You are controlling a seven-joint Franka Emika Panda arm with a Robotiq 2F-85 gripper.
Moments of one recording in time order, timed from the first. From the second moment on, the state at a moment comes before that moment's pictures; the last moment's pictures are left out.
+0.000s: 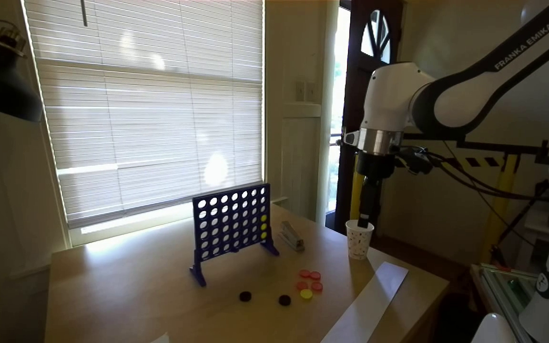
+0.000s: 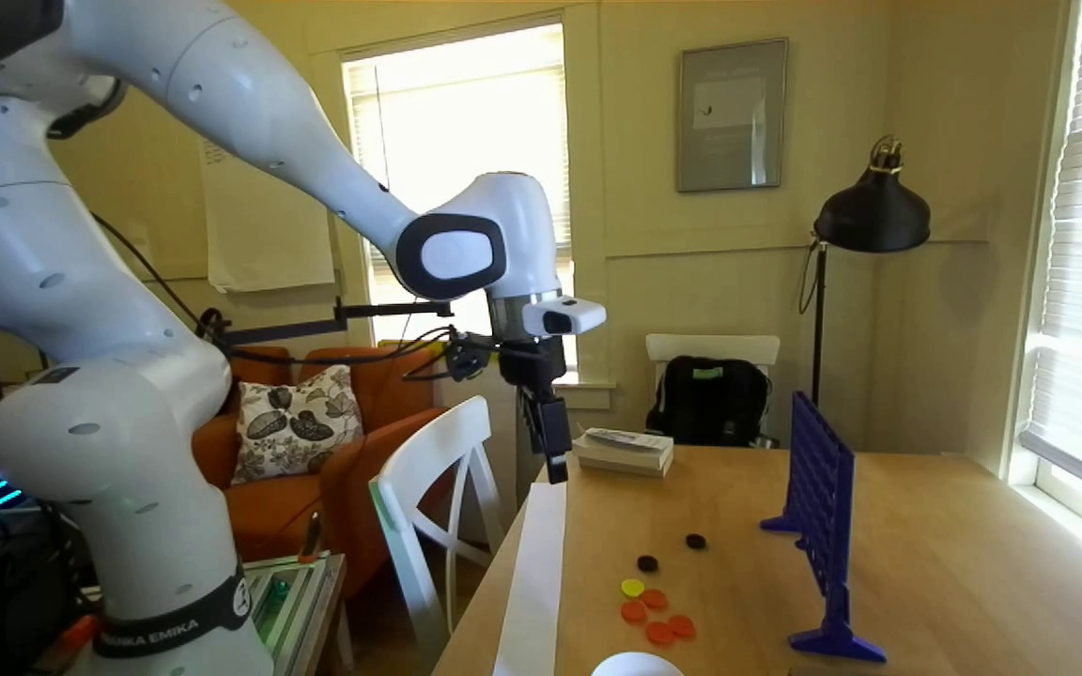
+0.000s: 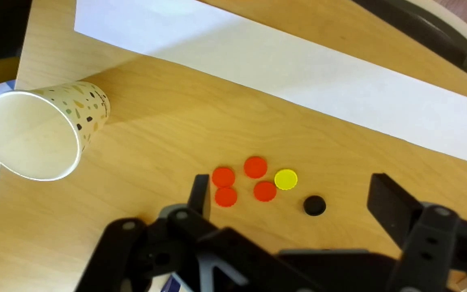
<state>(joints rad) 0.04 -0.38 0.06 -2.69 -0.03 2.42 0.08</state>
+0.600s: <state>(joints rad) 0.06 -0.20 0.05 -2.72 0.04 2.73 0.05</state>
